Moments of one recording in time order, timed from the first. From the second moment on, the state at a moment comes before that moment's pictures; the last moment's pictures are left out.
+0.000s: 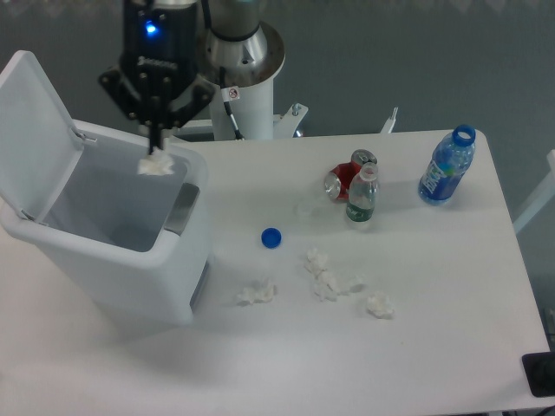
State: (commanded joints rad) arm 2.18 -1.55 -1.50 -1.26 1.30 0.30
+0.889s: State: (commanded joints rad) arm 2.16 -1.57 -1.51 -1.25 1.28 0.31
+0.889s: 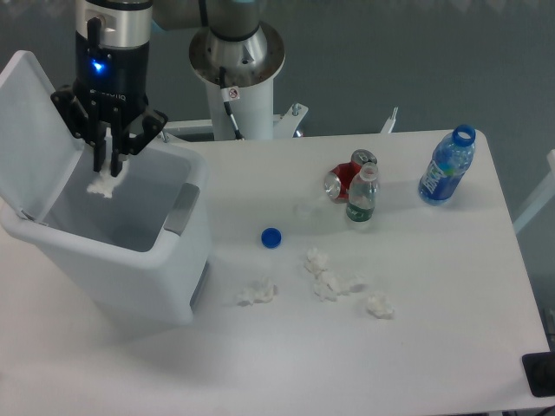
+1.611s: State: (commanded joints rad) arm 2.26 -1.54 -1.53 -1.25 1.40 0.40
